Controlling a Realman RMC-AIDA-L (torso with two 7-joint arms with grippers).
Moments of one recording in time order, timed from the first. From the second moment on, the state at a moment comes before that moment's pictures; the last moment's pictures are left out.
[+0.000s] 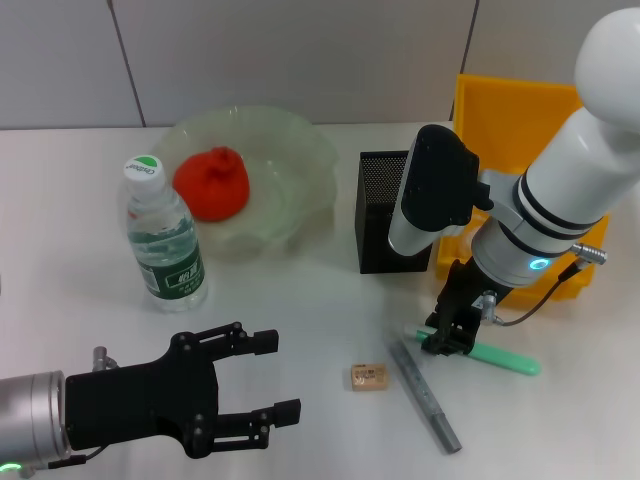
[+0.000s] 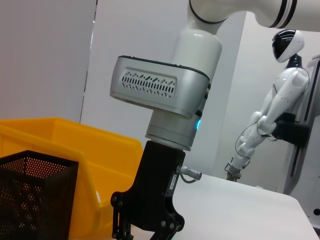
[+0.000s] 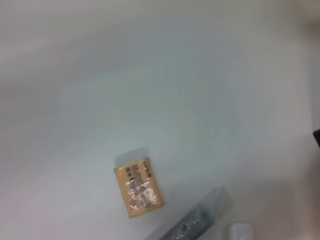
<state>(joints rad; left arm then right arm) -0.42 -2.06 0.81 0.44 1.85 1.70 -1.02 0.94 2.09 -1.49 -0.76 -2.58 -1.30 2.16</state>
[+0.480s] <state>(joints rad) -0.42 -2.06 0.81 0.44 1.85 1.70 -1.02 0.93 2.09 -1.48 -0.82 -2.56 -1.33 2.17</state>
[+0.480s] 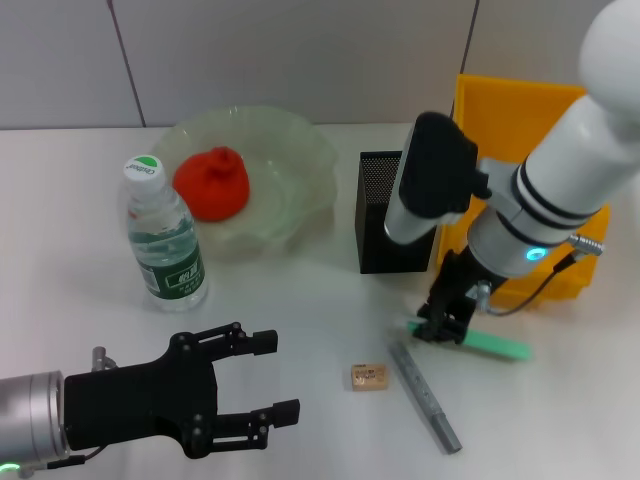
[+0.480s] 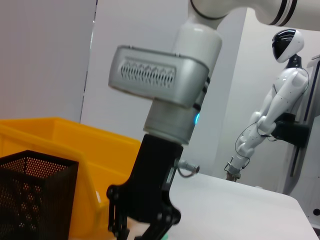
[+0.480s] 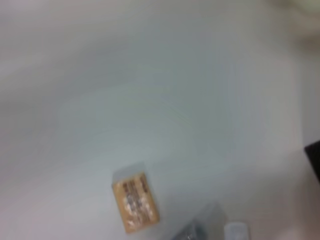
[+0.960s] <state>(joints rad) -0.42 -2.06 0.81 0.44 1.85 1.70 -1.02 0.74 2.08 -1.22 -1.27 -2.28 -1.51 2.11</state>
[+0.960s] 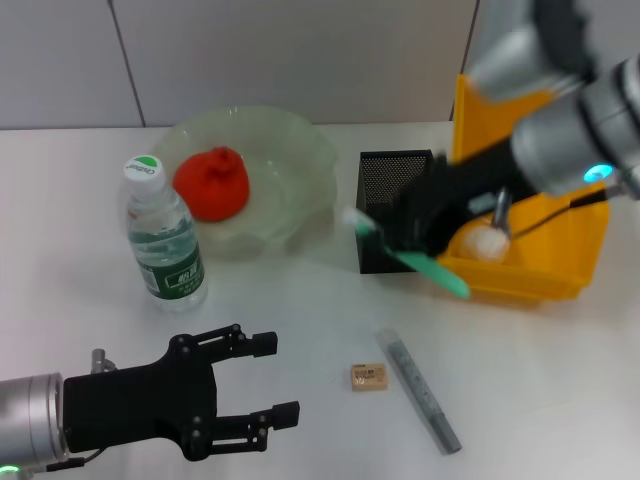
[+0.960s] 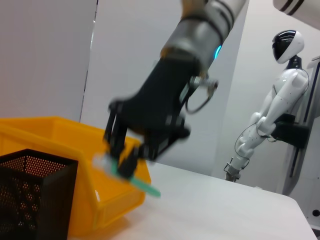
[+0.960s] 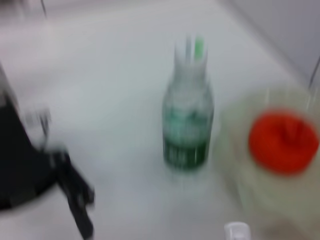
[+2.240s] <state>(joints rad) -0.43 -2.07 0.81 0.43 1.85 1.72 -1.01 0.71 2.08 -0.89 -0.54 -1.44 -1.11 1.32</state>
